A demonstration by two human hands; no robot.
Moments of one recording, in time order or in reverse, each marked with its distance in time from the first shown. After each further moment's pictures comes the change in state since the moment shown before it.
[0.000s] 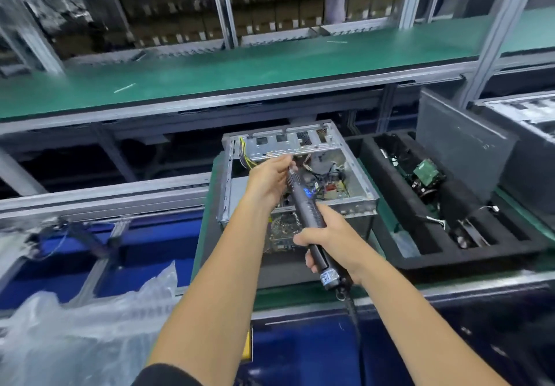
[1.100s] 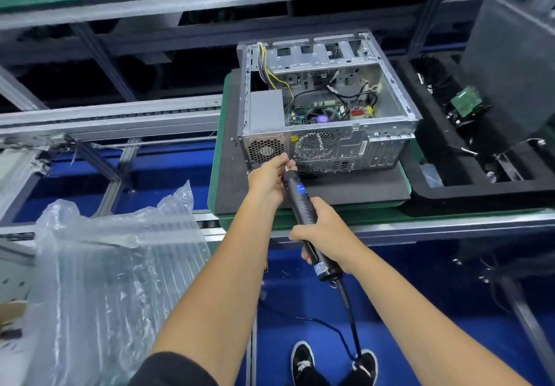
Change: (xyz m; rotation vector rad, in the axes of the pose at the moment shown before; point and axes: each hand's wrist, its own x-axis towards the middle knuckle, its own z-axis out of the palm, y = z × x) left_hand -0.049 -0.101 -0.111 -0.225 0.321 -0.297; right_hand -0.009 0.120 0.063 -0.198 -0.010 0.206
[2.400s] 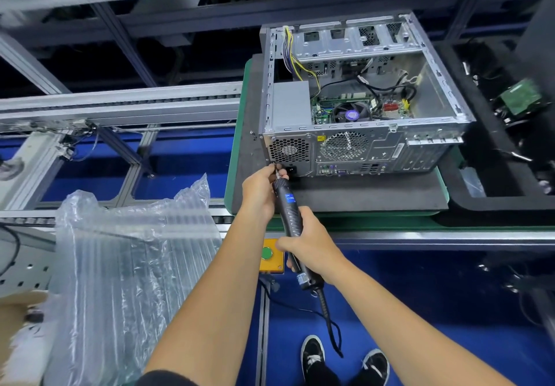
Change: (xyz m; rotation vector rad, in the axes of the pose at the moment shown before) left_hand 0.032 0.011 -0.053 -0.053 0.035 0.046; right_hand 0.047 0.011 0.050 -0.061 -0.049 0.011
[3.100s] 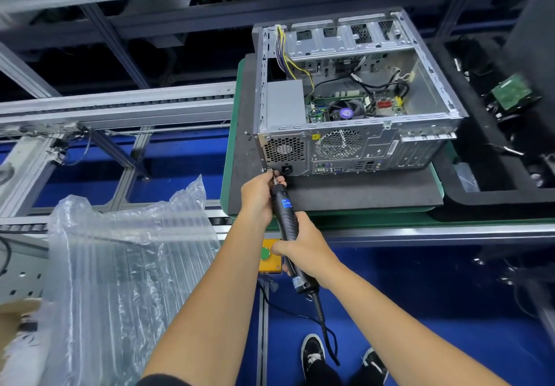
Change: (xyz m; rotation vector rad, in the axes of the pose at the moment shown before) left_hand 0.006 -0.010 -0.004 0.060 0.029 -0.026; right_hand 0.001 0.011 0.007 0.047 -0.003 0.056
